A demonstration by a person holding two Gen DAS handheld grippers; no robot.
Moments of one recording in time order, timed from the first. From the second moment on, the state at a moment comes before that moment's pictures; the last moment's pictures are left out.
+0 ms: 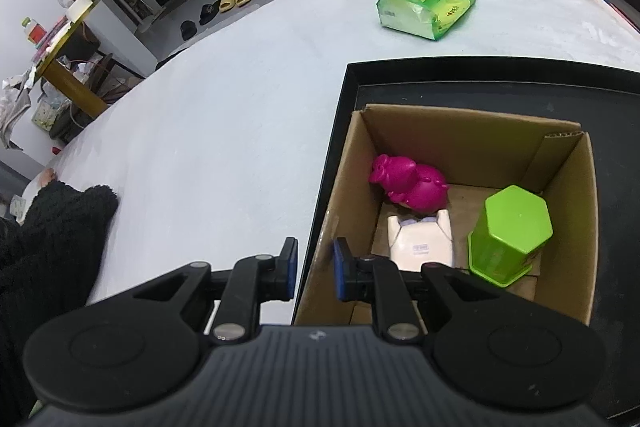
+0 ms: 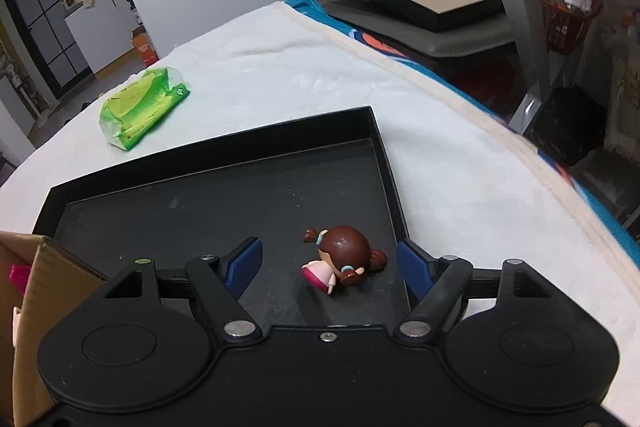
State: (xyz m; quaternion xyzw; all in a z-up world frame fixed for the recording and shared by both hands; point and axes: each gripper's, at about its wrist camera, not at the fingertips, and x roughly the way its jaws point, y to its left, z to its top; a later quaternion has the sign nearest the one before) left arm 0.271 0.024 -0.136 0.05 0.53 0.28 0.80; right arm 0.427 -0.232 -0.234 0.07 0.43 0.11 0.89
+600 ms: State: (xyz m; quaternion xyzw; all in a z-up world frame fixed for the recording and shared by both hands) left arm 0.254 0.039 -0.138 0.00 0.53 0.26 0.81; right arm 0.415 -0.218 -0.220 0.06 0.43 0.15 0.89
